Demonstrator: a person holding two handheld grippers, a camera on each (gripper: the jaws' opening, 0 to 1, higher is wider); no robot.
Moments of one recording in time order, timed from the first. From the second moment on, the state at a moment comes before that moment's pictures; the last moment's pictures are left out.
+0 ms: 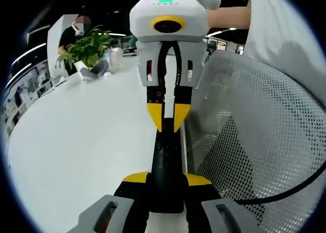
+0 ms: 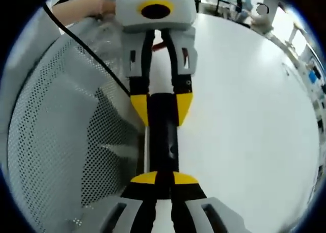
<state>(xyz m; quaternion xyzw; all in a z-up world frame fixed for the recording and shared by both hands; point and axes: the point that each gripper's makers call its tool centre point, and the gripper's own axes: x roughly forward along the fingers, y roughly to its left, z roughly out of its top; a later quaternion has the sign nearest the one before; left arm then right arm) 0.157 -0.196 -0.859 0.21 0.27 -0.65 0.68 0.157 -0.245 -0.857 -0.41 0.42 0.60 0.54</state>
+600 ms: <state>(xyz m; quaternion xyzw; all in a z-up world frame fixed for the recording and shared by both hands) 0.157 -0.196 -0.860 0.22 0.27 -0.65 0.68 0.159 -0.246 -0.853 -0.31 0.34 0.61 0.64</state>
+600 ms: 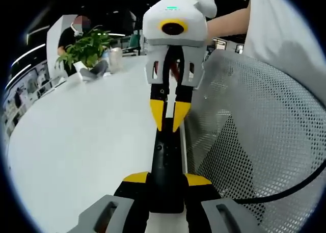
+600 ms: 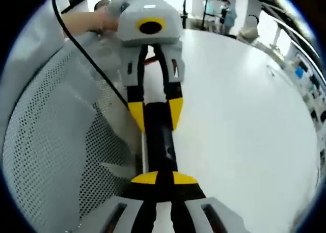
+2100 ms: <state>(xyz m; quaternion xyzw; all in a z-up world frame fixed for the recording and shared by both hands) 0.157 -0.196 -0.860 0.21 0.27 -0.65 0.68 0.160 -0.239 -0.853 -0.27 0.33 0.61 0.67</state>
